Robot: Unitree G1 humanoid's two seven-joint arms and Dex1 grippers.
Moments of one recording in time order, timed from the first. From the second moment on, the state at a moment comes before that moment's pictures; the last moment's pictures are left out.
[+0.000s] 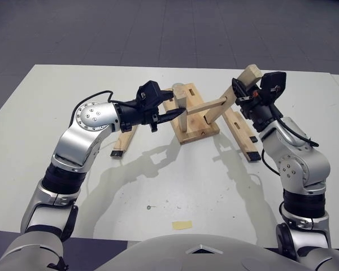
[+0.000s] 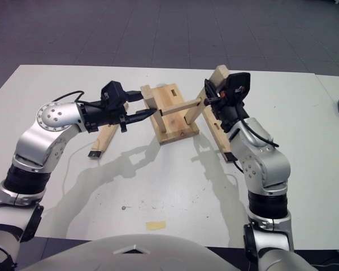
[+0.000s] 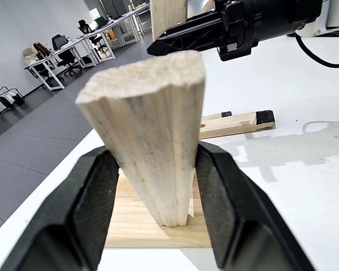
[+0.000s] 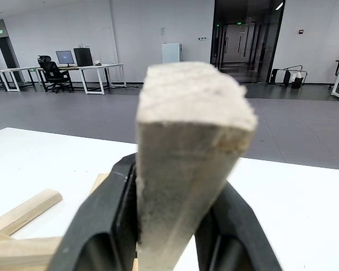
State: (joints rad) left arm -0.47 0.57 -0.25 -0.25 -0.35 0.40 -0.77; right arm -0.23 -0.36 -0.05 -0.42 0.55 0.65 -0.01
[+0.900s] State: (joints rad) left arm -0.47 0.54 -0.20 -0.25 -0.33 0.43 -0.69; right arm -0.43 -0.26 -0.25 -0.37 0.57 0.60 -0.01
